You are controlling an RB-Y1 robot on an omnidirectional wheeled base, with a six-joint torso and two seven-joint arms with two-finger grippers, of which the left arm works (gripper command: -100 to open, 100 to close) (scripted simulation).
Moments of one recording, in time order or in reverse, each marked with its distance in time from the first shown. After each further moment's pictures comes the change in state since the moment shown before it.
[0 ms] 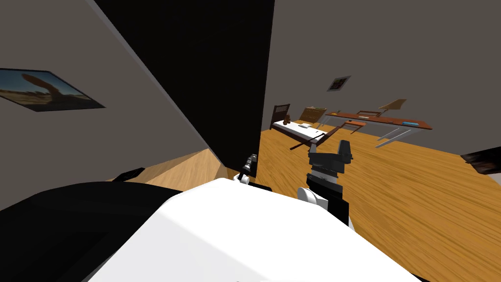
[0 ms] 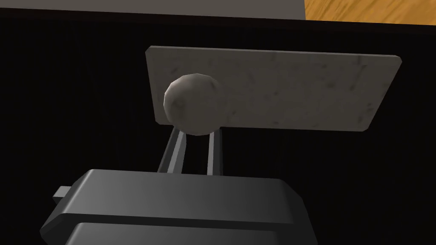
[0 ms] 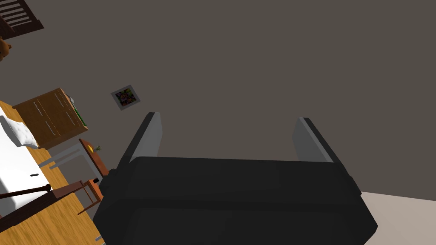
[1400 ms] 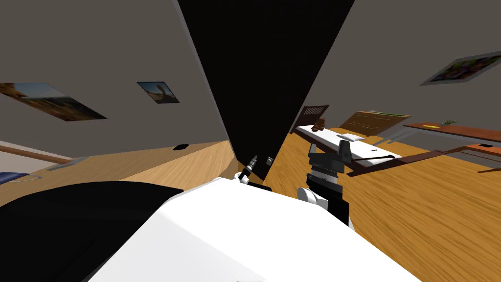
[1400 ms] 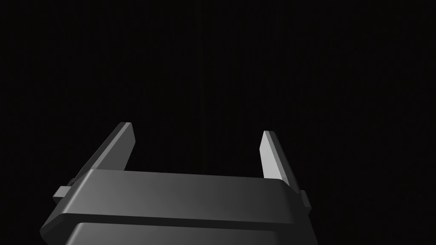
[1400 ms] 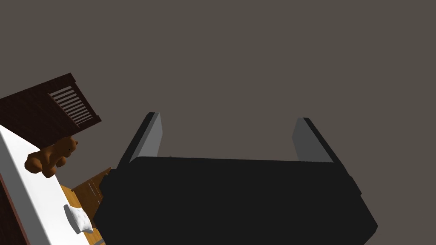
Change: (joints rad) arm -0.063 0.043 -0.170 0.066 -0.104 -0.001 0.142
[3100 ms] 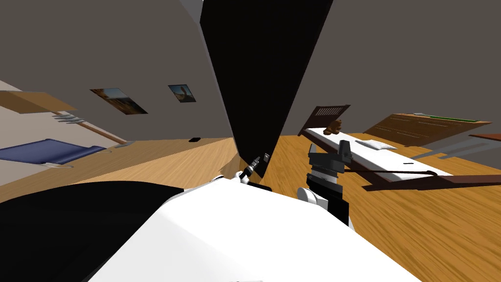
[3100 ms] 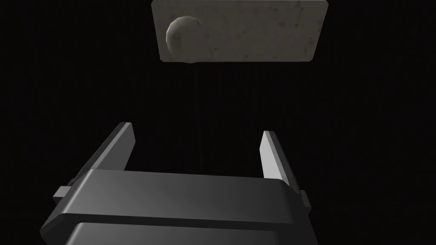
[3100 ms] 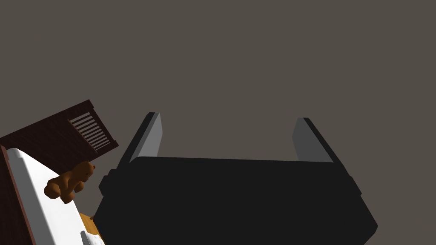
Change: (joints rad) arm -0.046 0.006 -0.083 0.044 -0.052 0.005 0.079
